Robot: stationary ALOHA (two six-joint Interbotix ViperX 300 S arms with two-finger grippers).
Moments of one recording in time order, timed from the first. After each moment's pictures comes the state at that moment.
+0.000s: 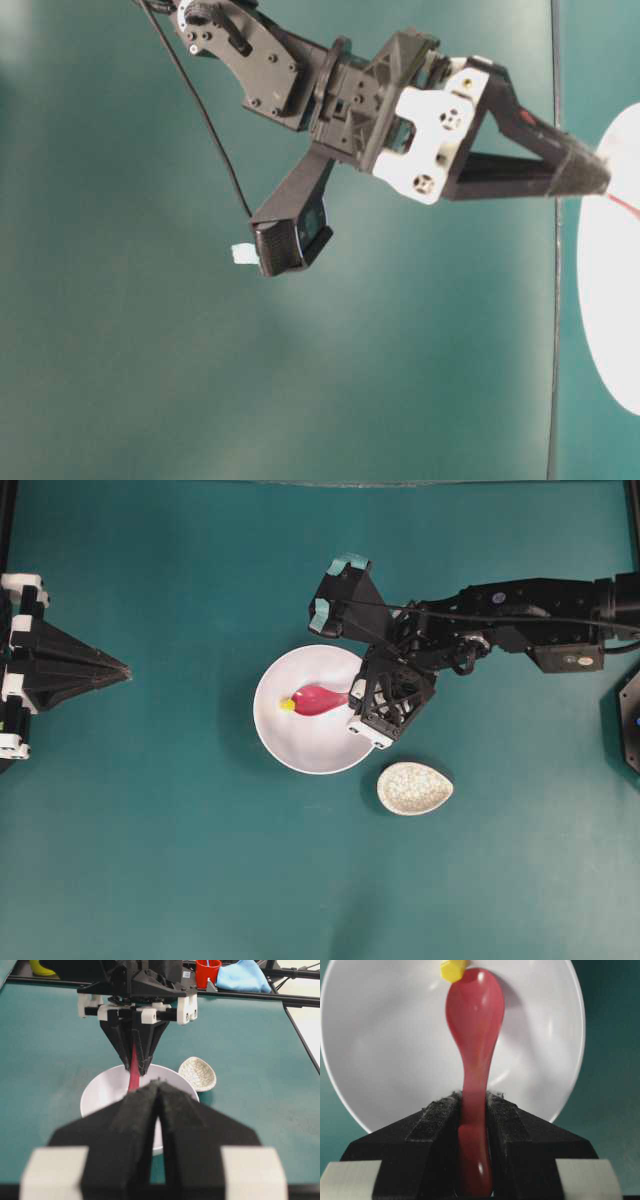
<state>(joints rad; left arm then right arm) 0.00 -0.96 1.18 0.01 -0.15 -0.06 -0.12 0.06 0.42 0.25 0.58 0.18</state>
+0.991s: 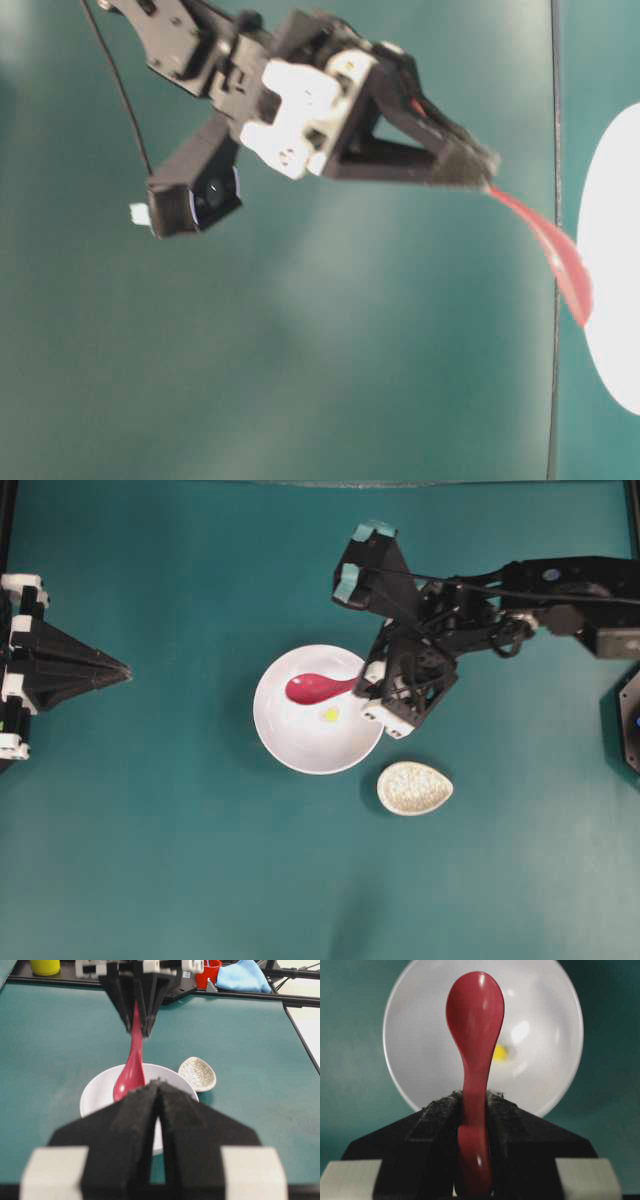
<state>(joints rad) 0.00 -0.96 1.18 0.01 -0.15 -0.06 -0.13 -0.10 0.42 0.25 0.66 0.20</state>
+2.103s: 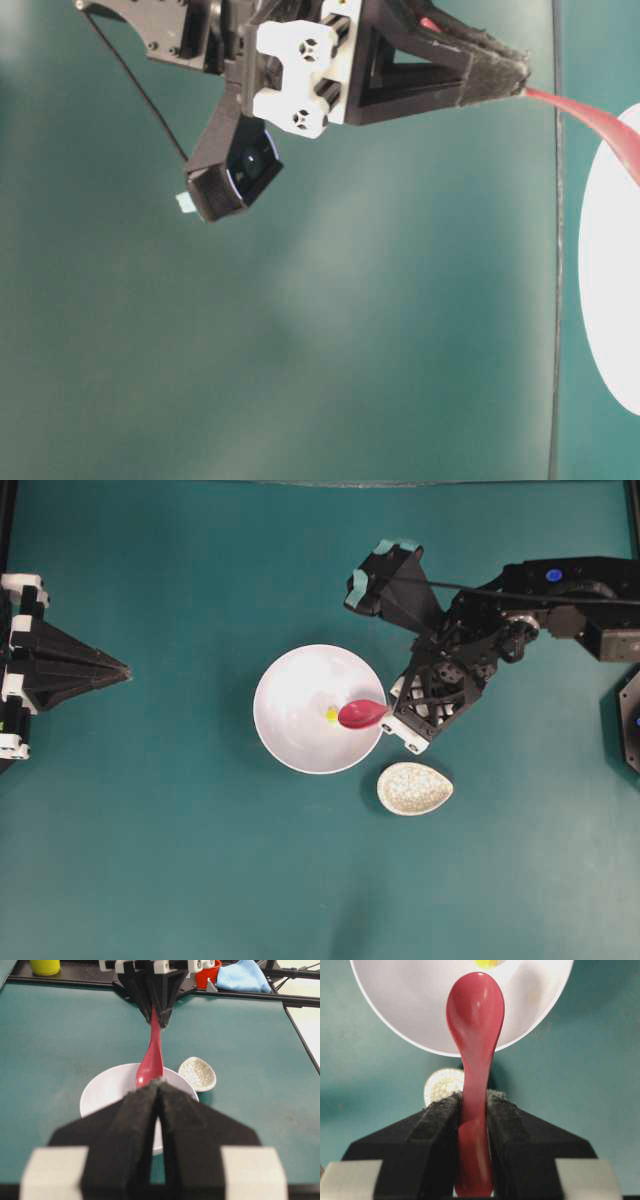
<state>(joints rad) 0.00 -0.96 1.18 0.01 -0.15 -0.06 -0.11 -0.07 0.39 0.28 0.94 0.41</state>
